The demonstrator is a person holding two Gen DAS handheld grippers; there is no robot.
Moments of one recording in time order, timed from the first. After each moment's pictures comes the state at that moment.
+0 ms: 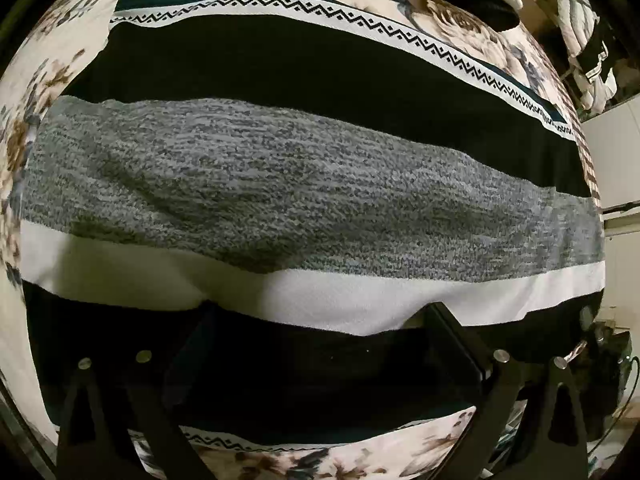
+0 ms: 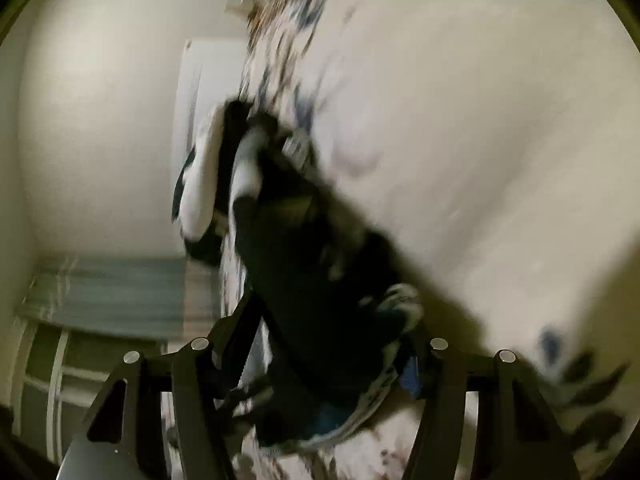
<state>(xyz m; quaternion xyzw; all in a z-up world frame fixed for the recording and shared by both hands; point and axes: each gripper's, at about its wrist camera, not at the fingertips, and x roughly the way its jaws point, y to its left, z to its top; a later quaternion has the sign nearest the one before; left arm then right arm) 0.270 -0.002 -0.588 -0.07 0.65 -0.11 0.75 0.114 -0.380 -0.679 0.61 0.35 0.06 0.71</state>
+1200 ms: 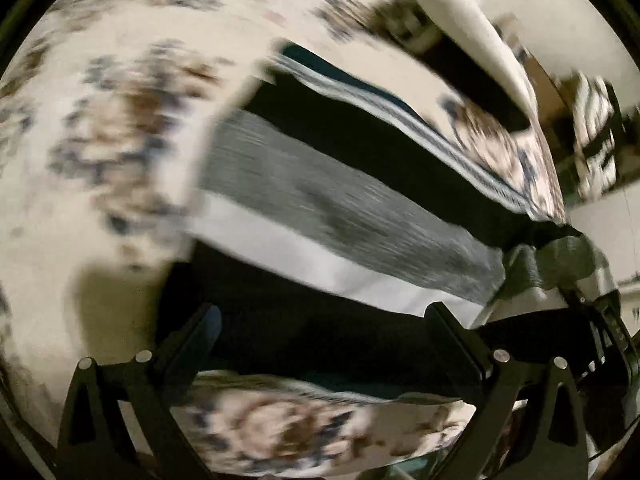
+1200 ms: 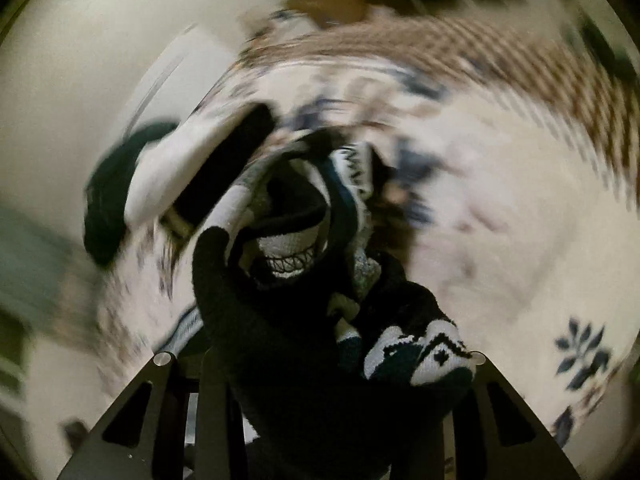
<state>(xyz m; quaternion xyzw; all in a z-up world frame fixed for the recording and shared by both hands) 0.221 0.113 -0.515 -0.19 0.59 -0.04 0.78 0.216 -0.254 -0.531 0.36 0.39 -0.14 0.84</state>
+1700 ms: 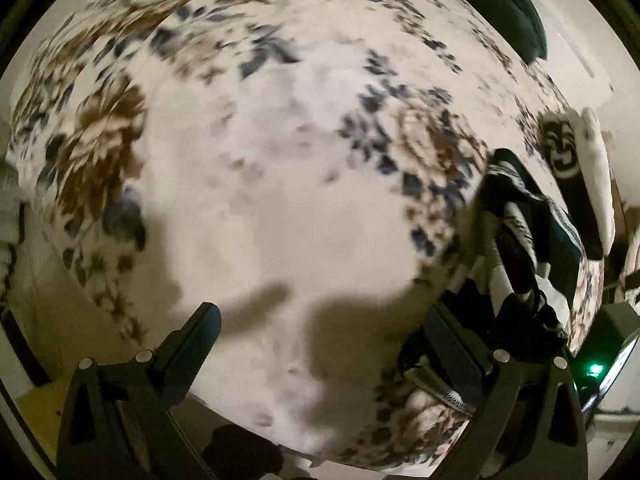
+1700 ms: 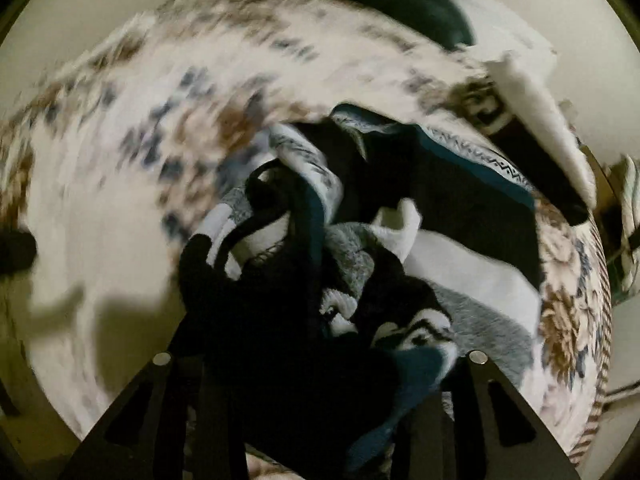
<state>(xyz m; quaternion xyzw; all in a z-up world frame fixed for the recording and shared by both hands) 0.135 0.299 -0.536 -0.30 0.56 0.14 0.76 0.207 0.111 -0.585 -0.21 0.50 0.12 0.83</state>
